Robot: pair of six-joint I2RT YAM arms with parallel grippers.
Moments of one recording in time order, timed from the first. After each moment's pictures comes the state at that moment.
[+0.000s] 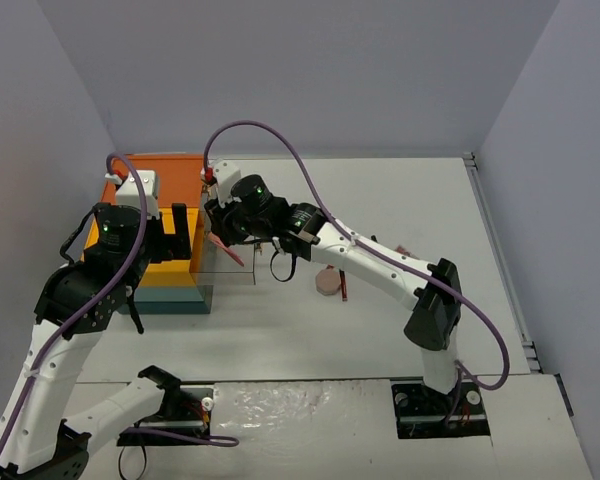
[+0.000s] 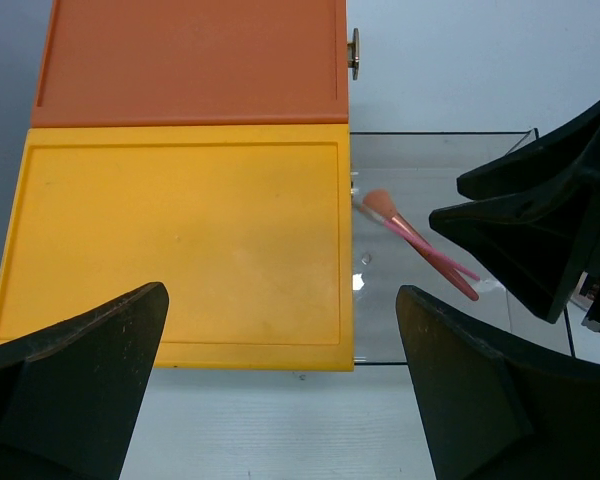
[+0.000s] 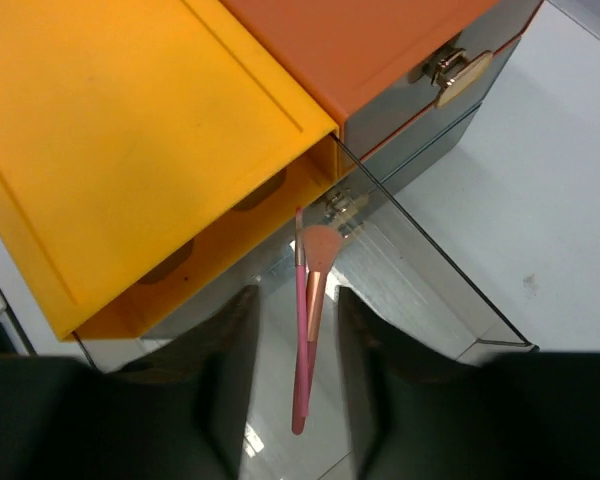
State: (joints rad) left arm -0.44 0.90 1.39 -0.98 -0.40 -0.17; right arm 1.00 1.92 1.88 -0.40 0.03 0.13
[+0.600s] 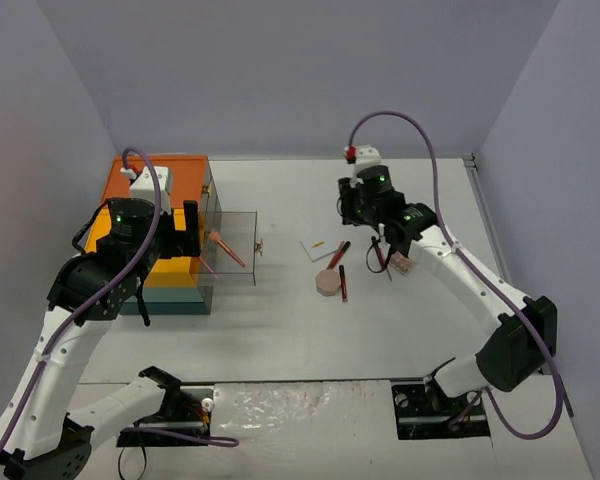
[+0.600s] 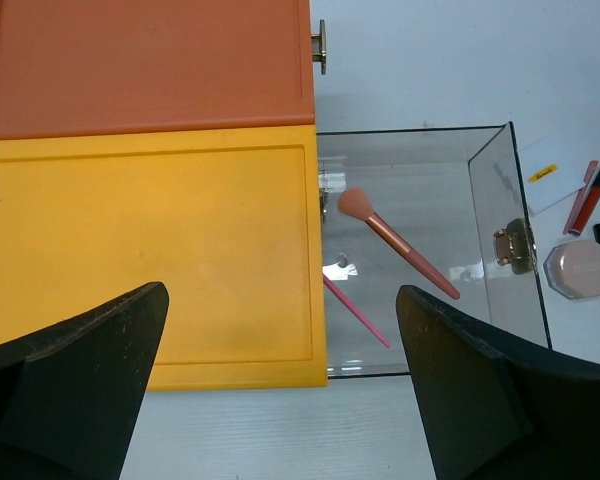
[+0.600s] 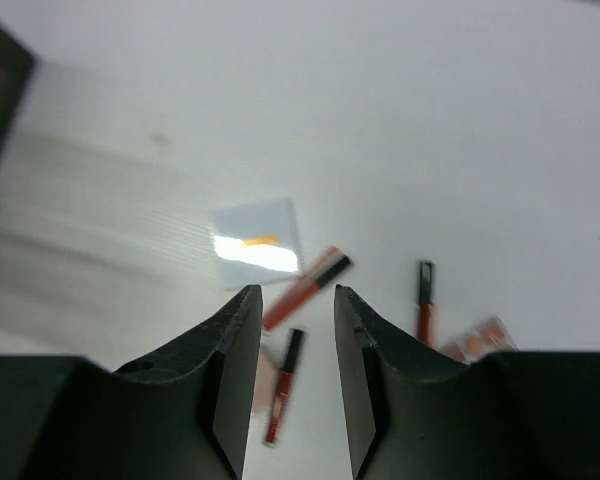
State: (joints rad) left arm -0.44 0.95 1.39 -0.95 -0.35 -0.17; right arm 0.55 1.45 1.29 -0.42 0.19 0.17
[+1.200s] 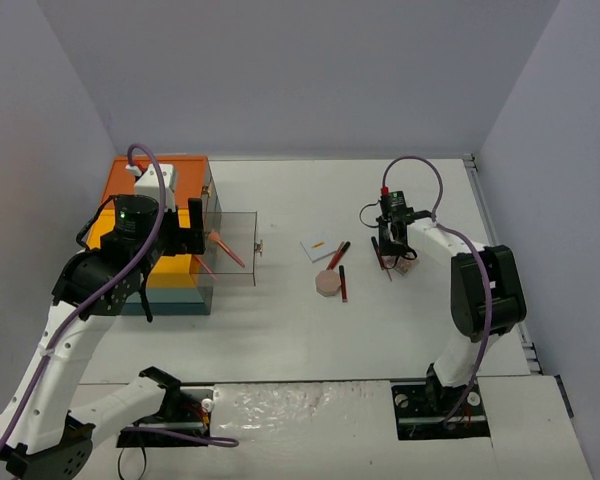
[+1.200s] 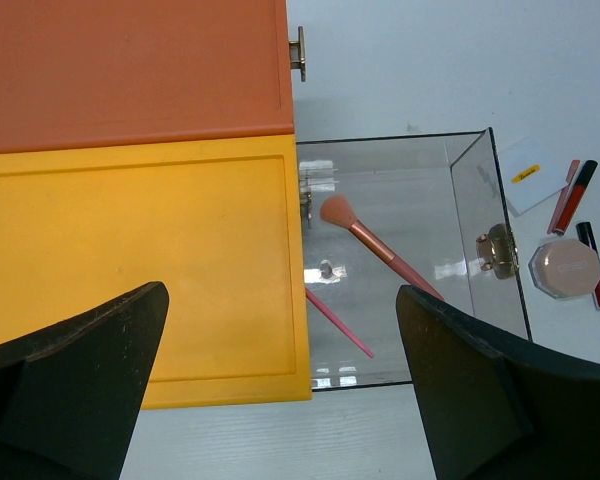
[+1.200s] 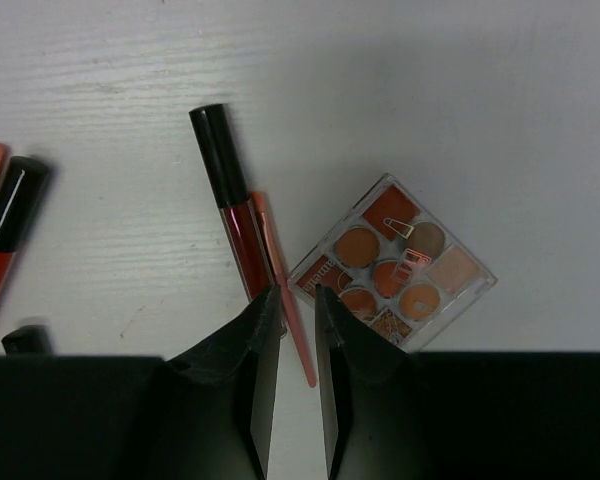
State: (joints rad) left arm -0.44 0.97 1.39 -0.93 -0.32 -0.17; right arm 0.24 1.72 1.08 -0.44 0.18 0.24
